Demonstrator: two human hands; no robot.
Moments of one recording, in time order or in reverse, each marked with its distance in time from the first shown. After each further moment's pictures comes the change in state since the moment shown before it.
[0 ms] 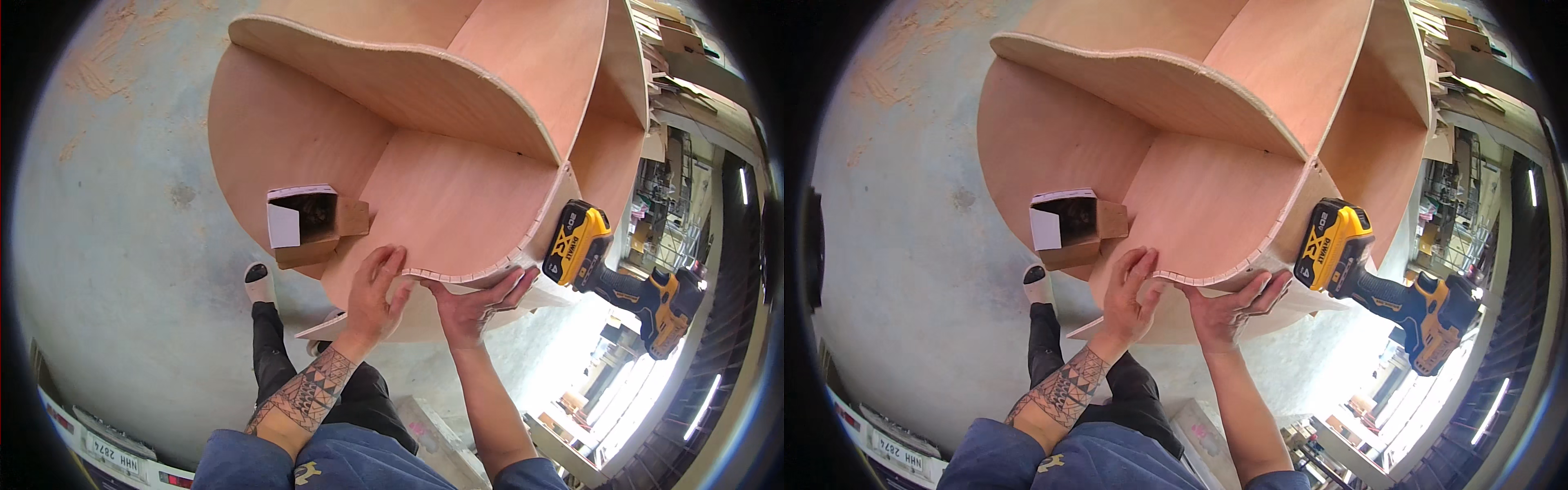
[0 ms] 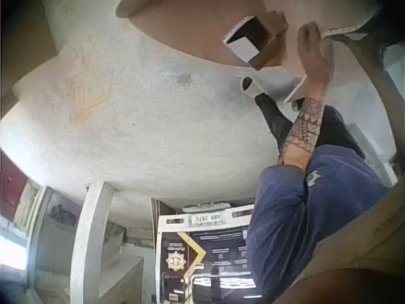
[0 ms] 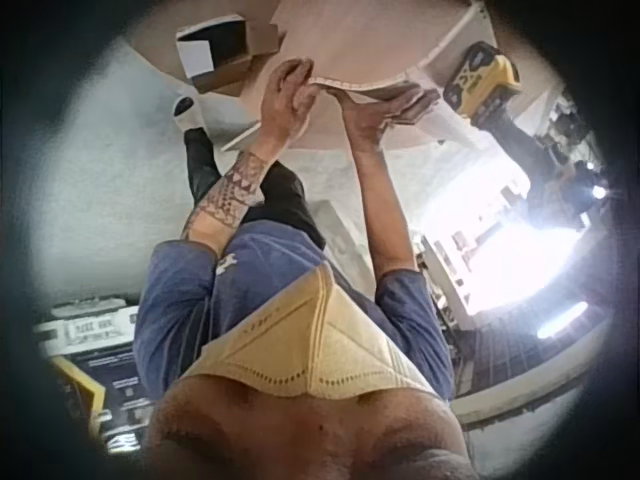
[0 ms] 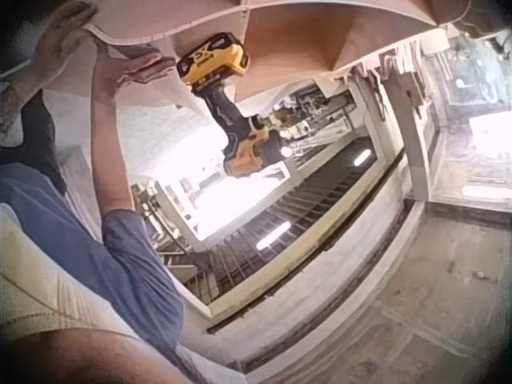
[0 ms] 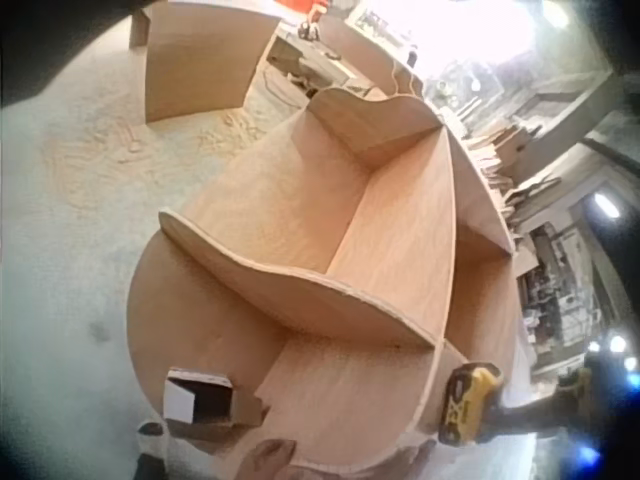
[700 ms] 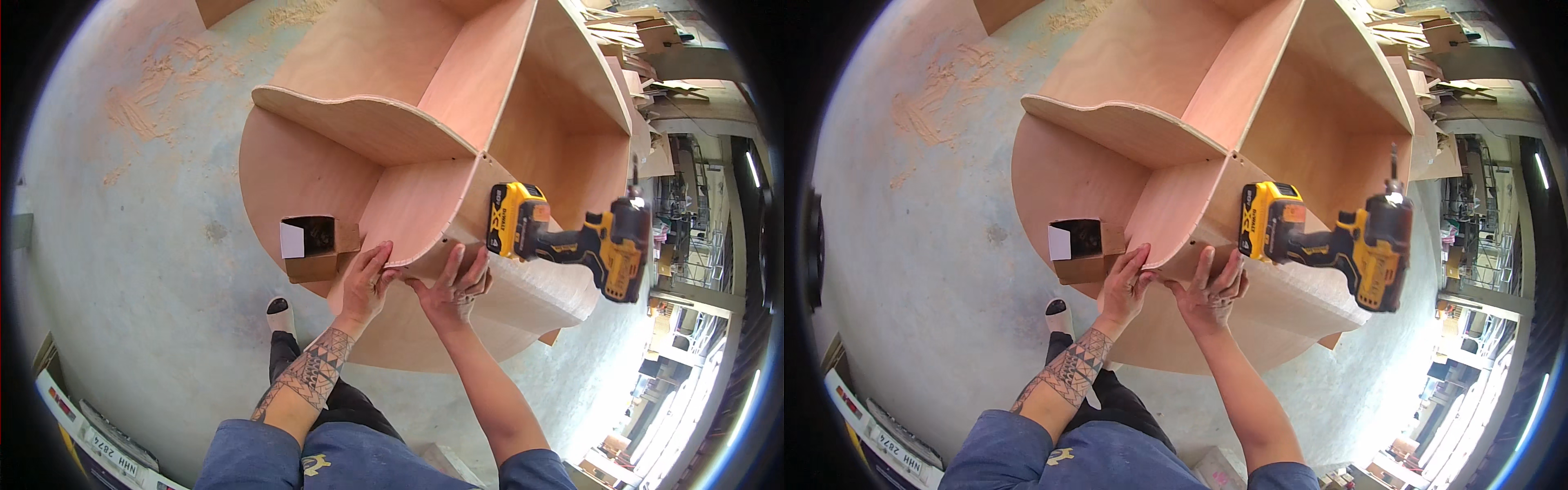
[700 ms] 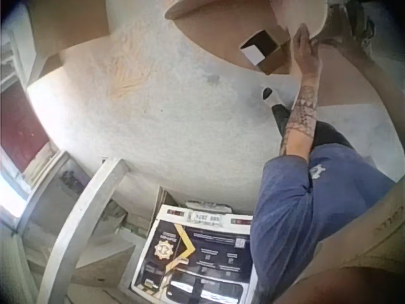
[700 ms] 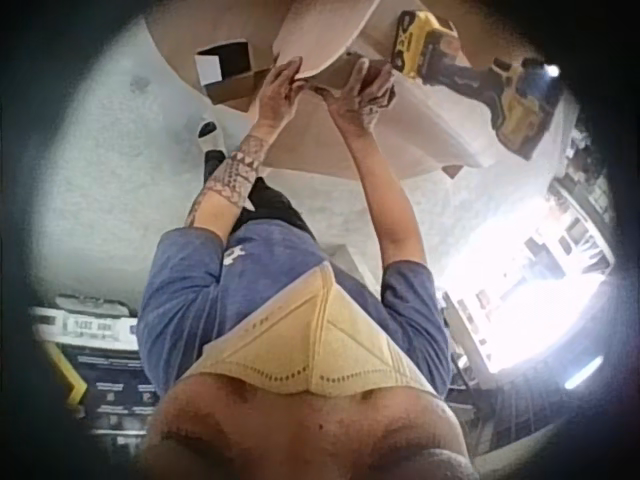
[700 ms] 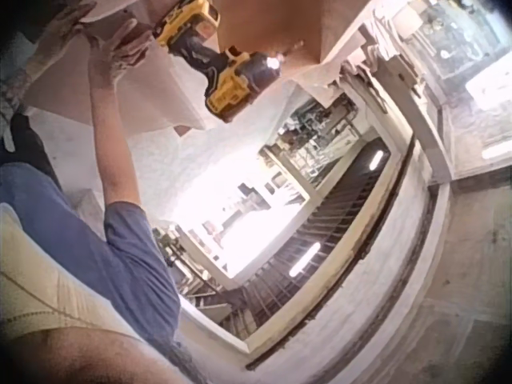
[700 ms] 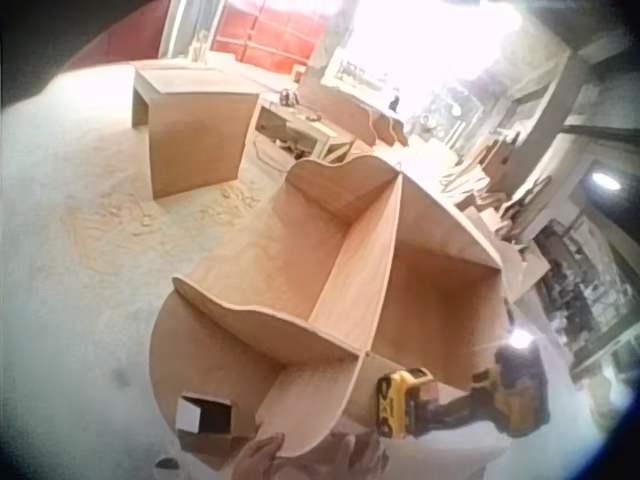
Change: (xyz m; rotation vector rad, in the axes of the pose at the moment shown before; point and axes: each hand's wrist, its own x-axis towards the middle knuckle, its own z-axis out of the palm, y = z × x) left_hand 0.014 0.003 0.015 0.114 0.076 0.198; right_hand -0.001 0.029 0.005 -0.020 0.062 -0.184
